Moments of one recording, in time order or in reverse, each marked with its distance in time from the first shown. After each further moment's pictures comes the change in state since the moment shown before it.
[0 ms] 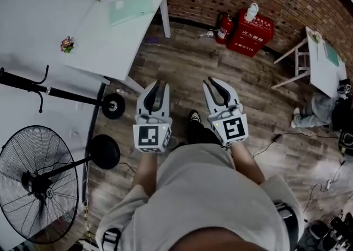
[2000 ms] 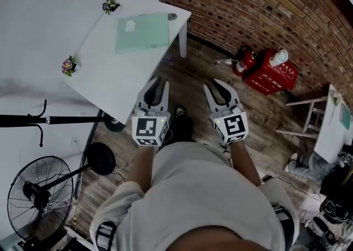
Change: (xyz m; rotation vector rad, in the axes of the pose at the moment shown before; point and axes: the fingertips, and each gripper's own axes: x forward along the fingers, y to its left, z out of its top) left arm 0.310 0.170 -0.013 -0.028 0.095 0.148; right arm 0.314 -0.180 -0.071 0.076 0.096 0.190
